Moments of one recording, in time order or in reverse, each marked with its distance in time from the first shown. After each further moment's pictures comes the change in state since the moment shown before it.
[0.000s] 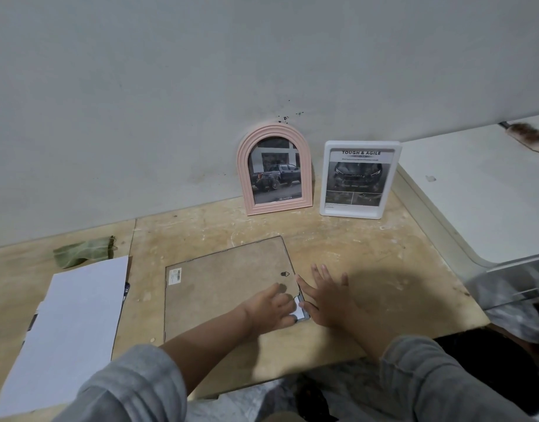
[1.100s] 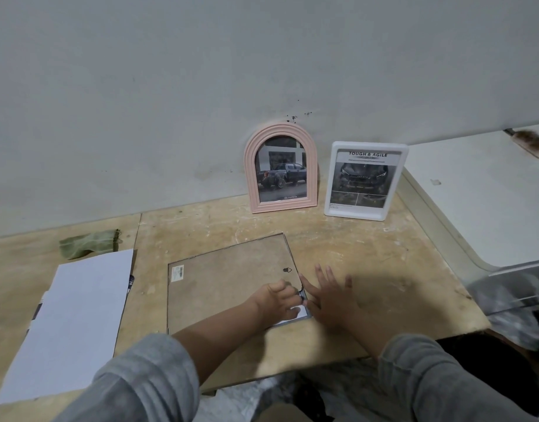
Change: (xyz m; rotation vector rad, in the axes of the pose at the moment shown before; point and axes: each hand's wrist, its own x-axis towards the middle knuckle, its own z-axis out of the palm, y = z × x) left_hand 0.008 -0.008 -0.003 -0.166 -0.127 -0.079; right_hand -0.010 0.001 -0.003 0.050 -0.025 0.026
